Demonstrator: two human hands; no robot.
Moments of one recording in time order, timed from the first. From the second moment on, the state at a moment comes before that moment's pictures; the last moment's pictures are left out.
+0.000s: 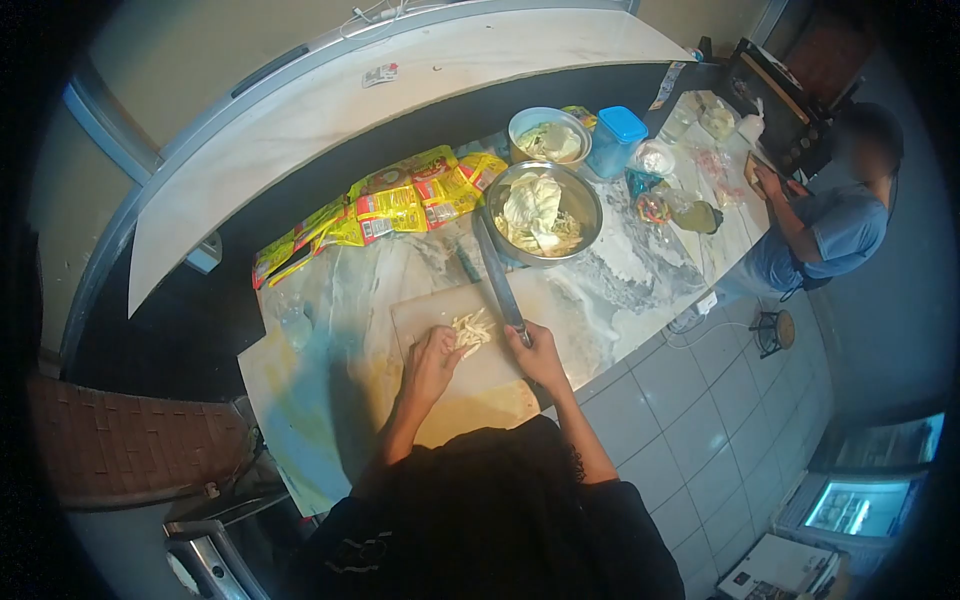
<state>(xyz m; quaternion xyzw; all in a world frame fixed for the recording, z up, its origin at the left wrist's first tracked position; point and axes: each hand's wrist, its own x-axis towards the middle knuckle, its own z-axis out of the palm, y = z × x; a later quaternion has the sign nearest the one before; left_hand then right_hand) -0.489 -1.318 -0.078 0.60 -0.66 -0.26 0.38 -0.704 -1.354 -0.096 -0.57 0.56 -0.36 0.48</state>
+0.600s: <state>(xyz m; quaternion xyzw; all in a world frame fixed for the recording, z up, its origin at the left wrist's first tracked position) -0.479 -1.333 -0.077 0.56 -0.67 -0.28 0.41 -0.697 -1.352 -0.095 -0.57 0.55 -0.42 0.44</state>
